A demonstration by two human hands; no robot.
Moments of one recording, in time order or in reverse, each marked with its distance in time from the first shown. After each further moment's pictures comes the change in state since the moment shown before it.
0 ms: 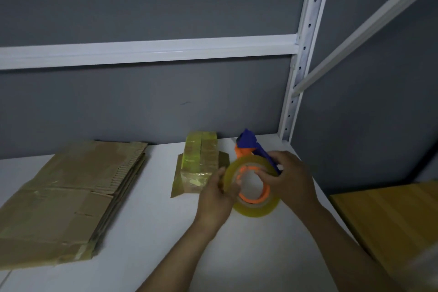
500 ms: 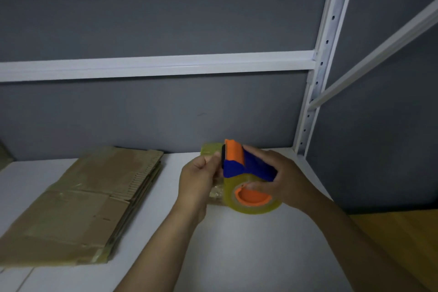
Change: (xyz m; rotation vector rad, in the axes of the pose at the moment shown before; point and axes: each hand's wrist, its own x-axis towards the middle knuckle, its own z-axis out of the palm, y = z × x) left_hand 0.015 0.063 -0.058 -0.395 0.230 -0.132; right_hand 0.034 -0.045 -0.005 0.284 -0.364 -0.253
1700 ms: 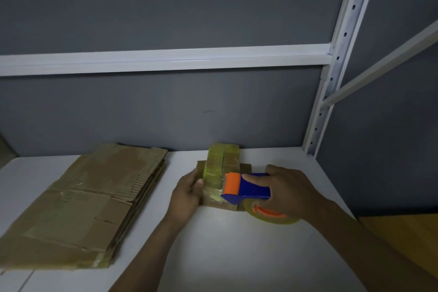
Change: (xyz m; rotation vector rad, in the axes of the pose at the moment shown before) left_hand 0.056 -0.091 -0.068 0.500 -0.107 0.176; right_hand 0.014 0.033 0.021 -0.808 -0.323 -0.018
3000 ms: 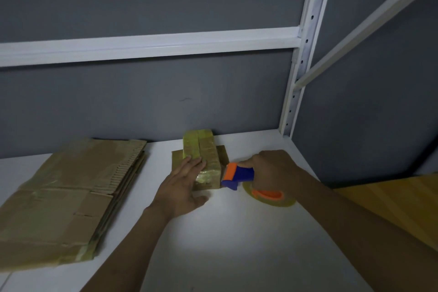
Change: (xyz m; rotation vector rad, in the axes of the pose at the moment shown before) left_hand 0.011 -0.028 0.011 0.813 -0.245 0.466; right_hand -0.014 0.005 -0.008 -0.001 -0.070 0.101
